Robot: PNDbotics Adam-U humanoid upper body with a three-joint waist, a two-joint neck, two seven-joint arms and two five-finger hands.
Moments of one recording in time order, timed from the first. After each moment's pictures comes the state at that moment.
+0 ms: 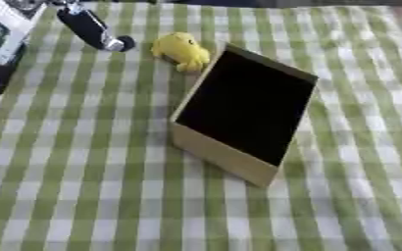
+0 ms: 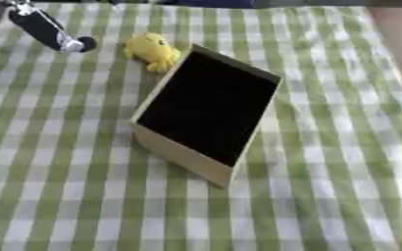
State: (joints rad) left arm -1.14 0.62 -0.34 -1.29 -0.65 -0.25 -0.66; right arm -0.56 -0.46 -0.03 -1.98 -0.01 -0.18 -0.16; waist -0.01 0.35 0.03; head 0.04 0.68
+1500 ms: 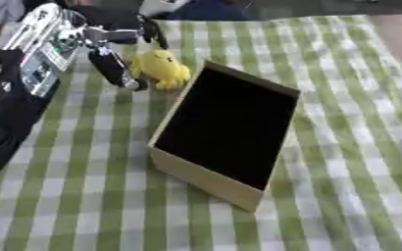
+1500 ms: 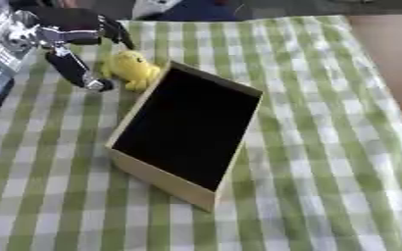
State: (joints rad) left arm -1.18 0.54 -0.33 -1.15 -0.83 -0.27 -0.65; right arm -0.60 -0.45 -0.03 -1.98 -0.03 -0.19 -0.16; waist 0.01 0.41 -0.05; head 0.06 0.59
